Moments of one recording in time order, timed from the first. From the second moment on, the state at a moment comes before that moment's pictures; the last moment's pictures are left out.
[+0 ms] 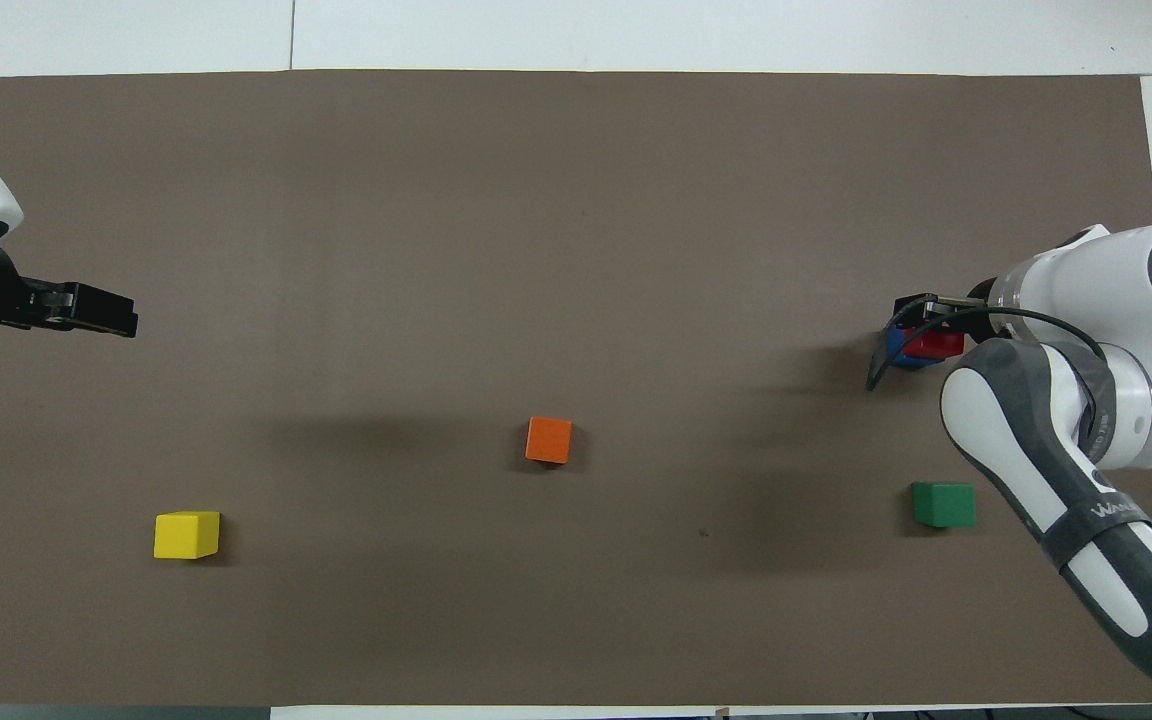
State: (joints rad) left arm 0.11 -0.01 -0.15 -1.74 0.00 1.72 0.12; right arm 0.02 0.13 -0.05 -2.13 0.00 2.33 0.16
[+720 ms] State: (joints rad) left arm 0.08 -0.01 -0.16 -1.66 0.01 1.65 0.09; right arm 0.02 -0.03 -0.05 -1.75 0.00 1.75 -0.03
